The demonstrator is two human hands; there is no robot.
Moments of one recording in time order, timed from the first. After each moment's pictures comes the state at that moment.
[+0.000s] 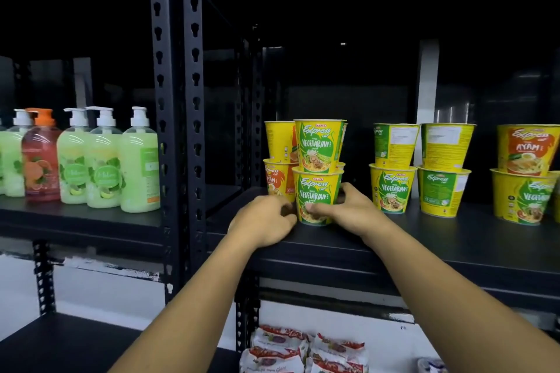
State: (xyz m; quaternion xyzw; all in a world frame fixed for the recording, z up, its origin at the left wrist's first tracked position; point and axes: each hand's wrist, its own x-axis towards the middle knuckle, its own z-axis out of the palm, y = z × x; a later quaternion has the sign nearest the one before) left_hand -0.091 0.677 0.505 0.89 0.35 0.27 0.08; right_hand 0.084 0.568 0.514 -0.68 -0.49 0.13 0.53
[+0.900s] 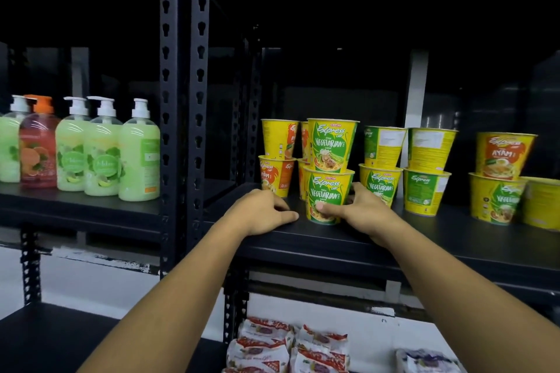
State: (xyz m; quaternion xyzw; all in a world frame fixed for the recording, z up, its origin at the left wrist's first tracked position) left_hand -0.098 0.680 0.508 0.92 0.32 0.22 0.12; right_hand 0.103 0.538 0.512 -0.71 -0.48 0.10 0.50
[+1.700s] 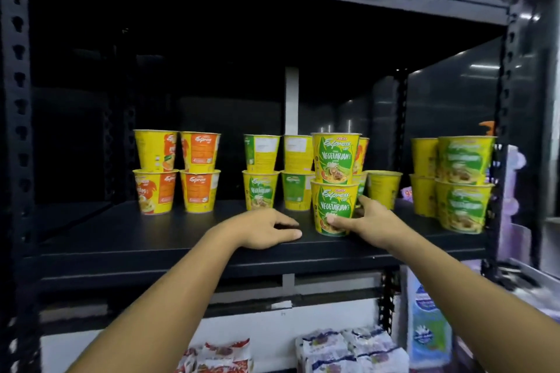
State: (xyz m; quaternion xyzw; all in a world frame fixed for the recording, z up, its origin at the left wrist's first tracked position) left_hand 0.067 0.534 0.523 0.99 0.06 0.10 0.12; right_hand 0.228 0.319 0.508 -0.77 -0.40 0.02 0.50
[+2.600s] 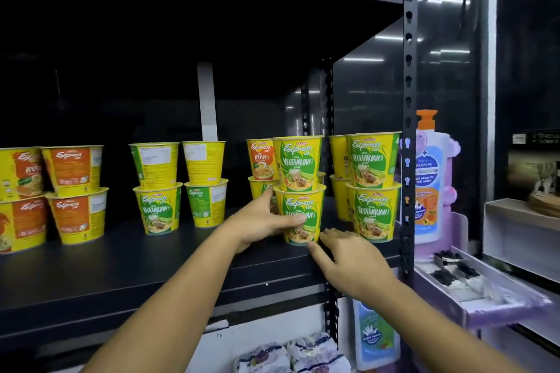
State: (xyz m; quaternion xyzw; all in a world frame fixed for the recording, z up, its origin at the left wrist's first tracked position) left_hand 0.272 0.416 0.522 0.83 0.00 0.18 0.52; right_hand 0.354 0.213 0.449 -0.81 -0.44 -0.31 0.22
